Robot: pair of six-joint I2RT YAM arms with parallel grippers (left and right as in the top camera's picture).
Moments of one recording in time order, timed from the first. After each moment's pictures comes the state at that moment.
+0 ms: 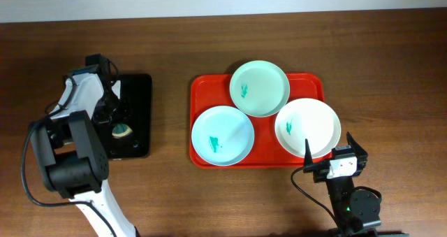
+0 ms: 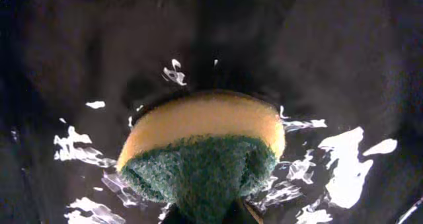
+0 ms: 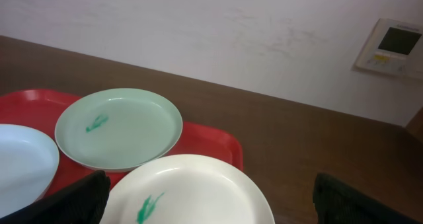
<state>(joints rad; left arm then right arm) 0.19 2.12 1.52 -0.98 -0.05 0.00 0.14 0.01 0.01 -0.07 0.07 -0.19</state>
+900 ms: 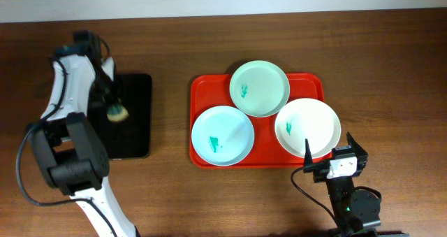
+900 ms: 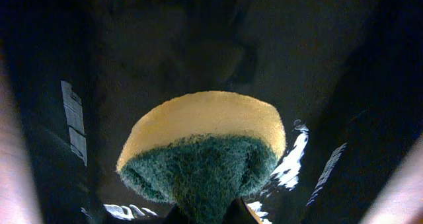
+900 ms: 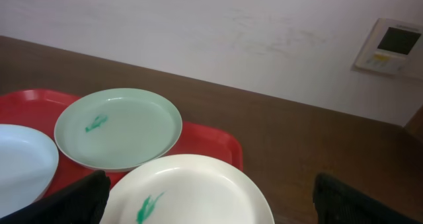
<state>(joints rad) 0.19 2.15 1.73 -1.17 0.00 0.00 0.14 0.01 0.01 -0.07 0.07 -0.19</state>
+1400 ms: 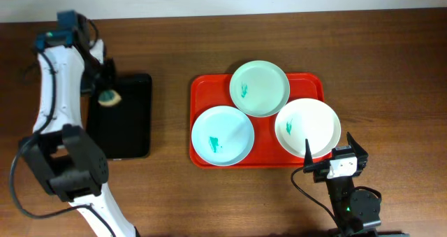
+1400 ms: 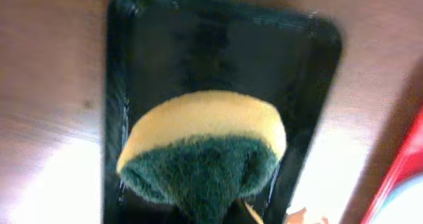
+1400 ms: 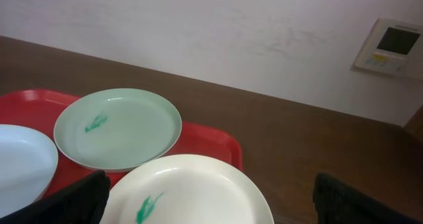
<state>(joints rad) 0.19 2.09 1.91 -1.25 0.01 0.00 0.14 0.01 0.01 -0.07 0.07 -0.19</state>
